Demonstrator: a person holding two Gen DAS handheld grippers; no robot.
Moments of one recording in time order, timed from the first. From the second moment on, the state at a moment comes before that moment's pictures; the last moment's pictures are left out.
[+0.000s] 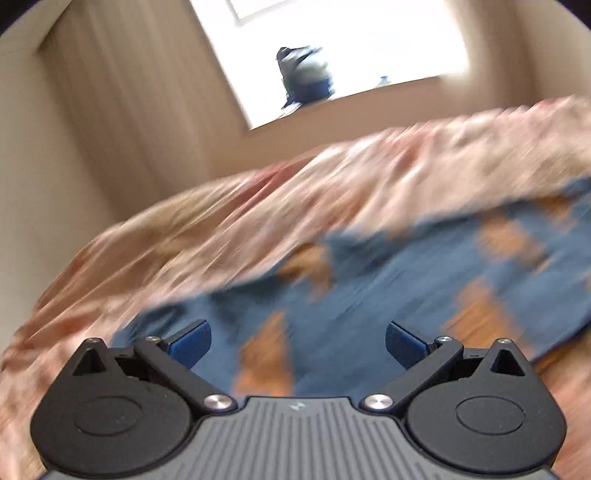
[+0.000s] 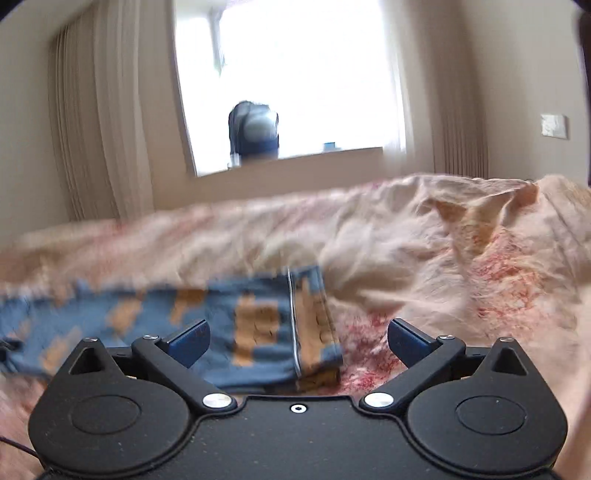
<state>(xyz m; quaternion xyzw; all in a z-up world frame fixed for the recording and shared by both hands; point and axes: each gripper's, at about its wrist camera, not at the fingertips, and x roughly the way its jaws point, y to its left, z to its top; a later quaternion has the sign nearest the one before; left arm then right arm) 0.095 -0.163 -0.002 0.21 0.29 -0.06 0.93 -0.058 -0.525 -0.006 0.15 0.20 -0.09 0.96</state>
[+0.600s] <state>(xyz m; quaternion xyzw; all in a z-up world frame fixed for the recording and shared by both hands) 0.176 -0.426 -0.047 0.21 0.35 -0.36 0.84 -0.025 -0.543 -0.044 0.28 0.26 0.01 0.92</state>
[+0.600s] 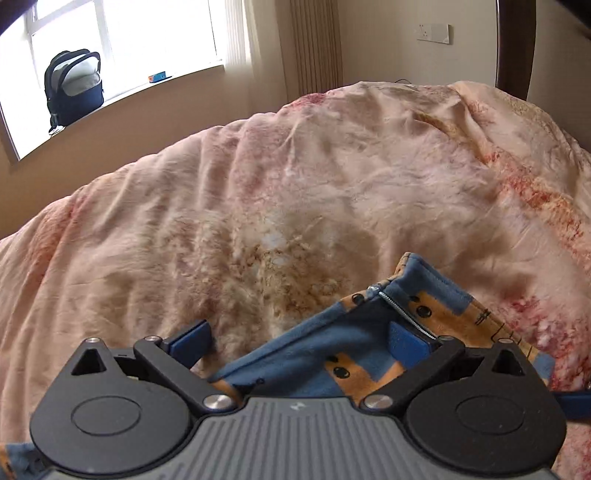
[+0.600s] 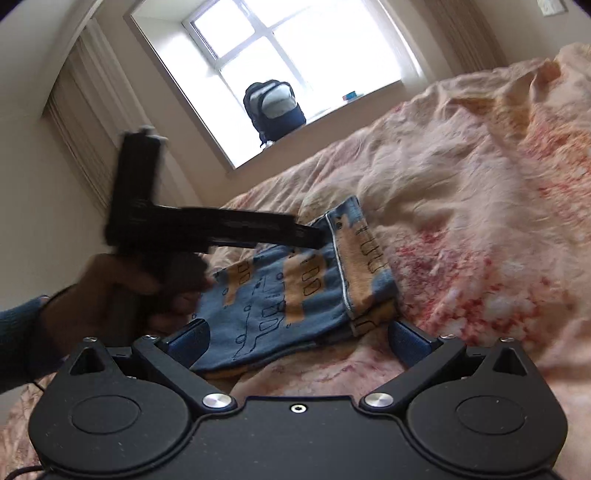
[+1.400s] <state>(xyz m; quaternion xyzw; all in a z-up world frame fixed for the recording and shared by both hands) 0.187 -0.408 0.018 0.12 0.51 -0.38 0.77 0.006 -0.420 -0.029 -0.12 0.22 -0.10 0.96</state>
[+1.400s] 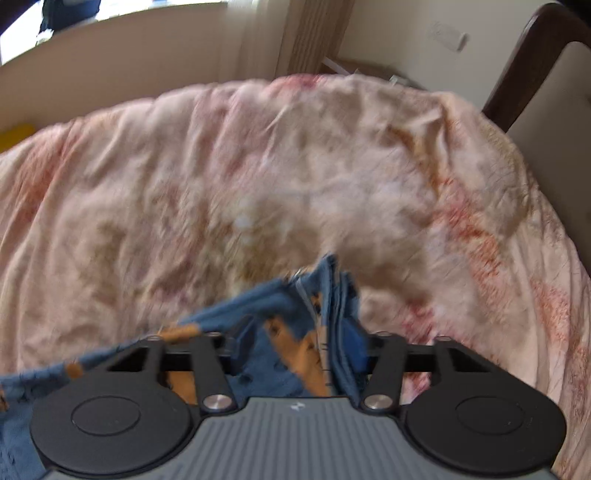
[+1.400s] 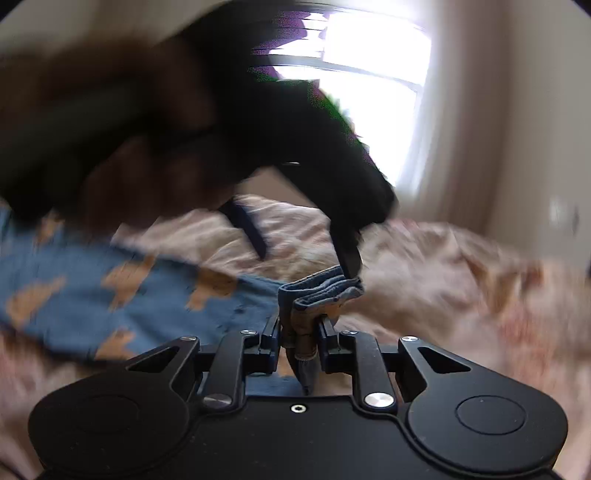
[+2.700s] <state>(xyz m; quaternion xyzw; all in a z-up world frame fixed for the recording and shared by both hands) 0.216 -0.331 -0.022 -0.05 0.53 -0.46 0.71 0.028 -0.372 -0.042 -0.24 0.27 -0.08 0.93</state>
